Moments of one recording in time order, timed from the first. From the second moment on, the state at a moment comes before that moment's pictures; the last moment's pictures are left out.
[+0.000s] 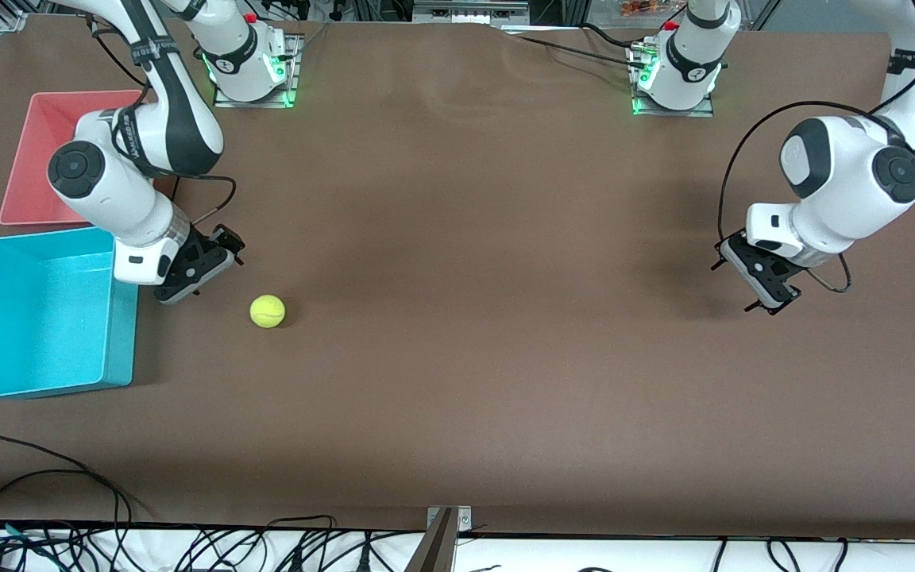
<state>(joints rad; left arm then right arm) 0.08 0.15 -0.08 -2.19 -0.14 2.43 1.11 0.04 0.20 0.11 -2.15 0.01 2.41 -0.58</state>
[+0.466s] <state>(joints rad) 0.08 0.06 -0.02 -2.15 -0.14 2.27 1.02 0.03 0.35 0.10 -2.08 0.07 2.50 -0.76</state>
